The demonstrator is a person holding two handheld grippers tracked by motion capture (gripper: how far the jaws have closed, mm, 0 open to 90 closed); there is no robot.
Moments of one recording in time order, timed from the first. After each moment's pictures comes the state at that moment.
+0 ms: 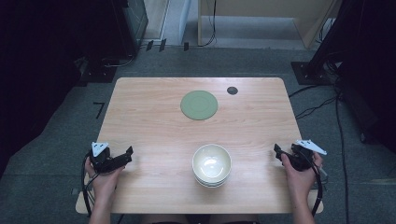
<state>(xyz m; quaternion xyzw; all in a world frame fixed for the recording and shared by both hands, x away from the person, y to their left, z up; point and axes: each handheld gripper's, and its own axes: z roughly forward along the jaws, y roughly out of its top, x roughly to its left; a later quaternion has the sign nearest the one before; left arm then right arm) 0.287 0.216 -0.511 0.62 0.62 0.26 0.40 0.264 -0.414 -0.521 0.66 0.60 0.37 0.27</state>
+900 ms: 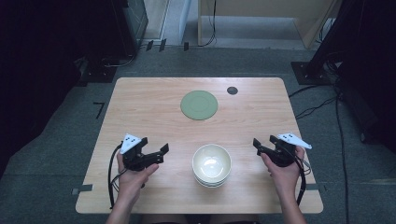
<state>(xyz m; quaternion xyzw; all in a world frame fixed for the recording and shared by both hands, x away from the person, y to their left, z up) 0.268 0.102 -0.447 0.69 0.50 0.16 0.51 0.266 -0.343 -0.474 0.59 0.63 0.45 0.23</state>
